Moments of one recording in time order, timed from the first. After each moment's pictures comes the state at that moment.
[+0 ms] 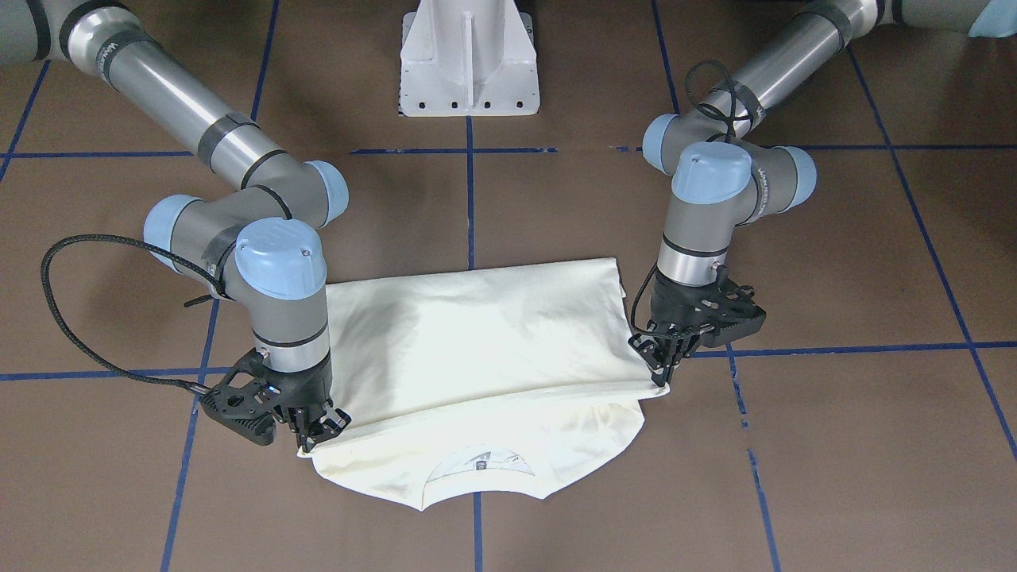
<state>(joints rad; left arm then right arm) -0.72 -2.12 -1.41 -2.14 -1.58 -1.49 0.76 -0.78 1.15 -1.22 1.63 1.54</state>
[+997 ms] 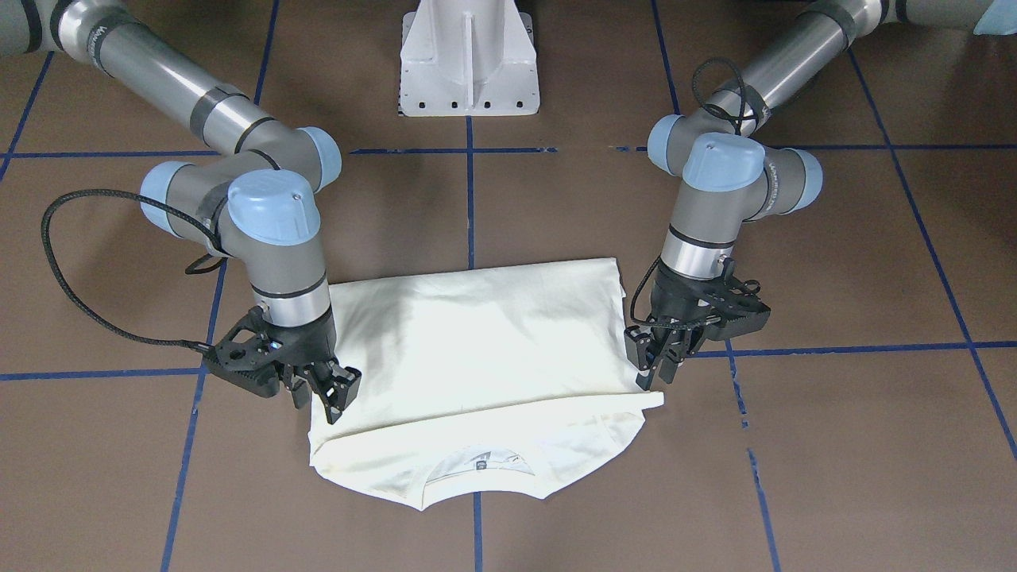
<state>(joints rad) -0.73 -2.11 -1.44 -2.24 -1.58 -1.50 0.73 -0.93 1.42 -1.22 1.63 1.57</state>
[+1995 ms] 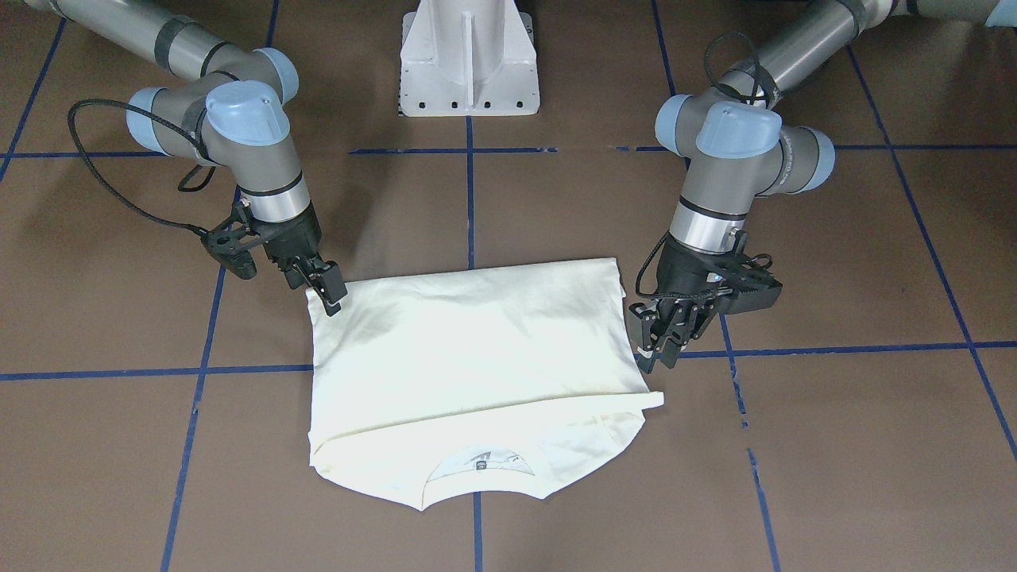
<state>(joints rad) -0.73 -2.06 -1.53 -2.24 -1.58 -1.50 0.56 -1.20 1.69 -1.21 1.65 1.94</state>
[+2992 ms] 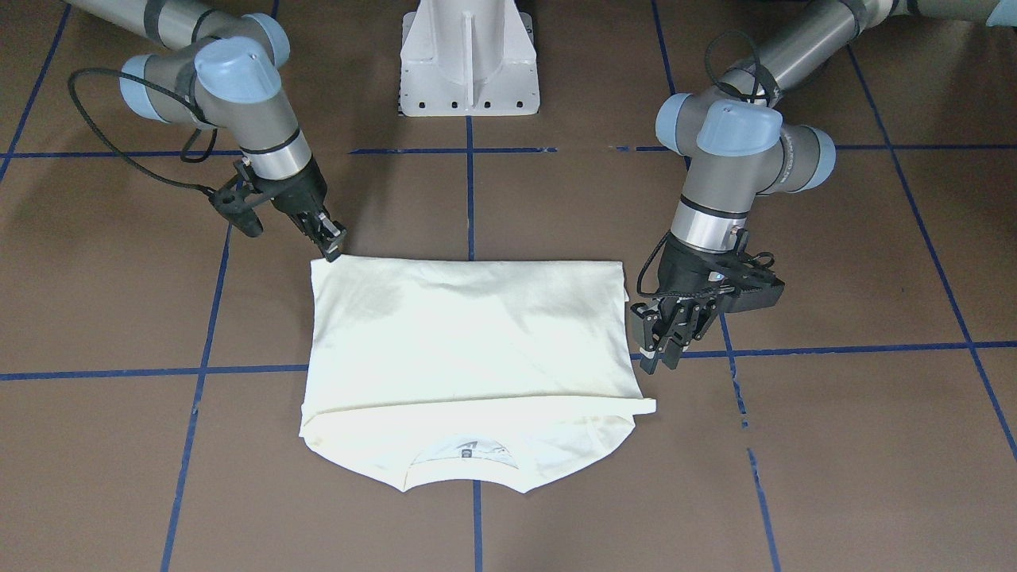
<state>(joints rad) -0.73 -2.06 -1.53 -2.24 -1.56 -1.50 0.50 -1.33 1.92 -1.21 1.76 2.00</state>
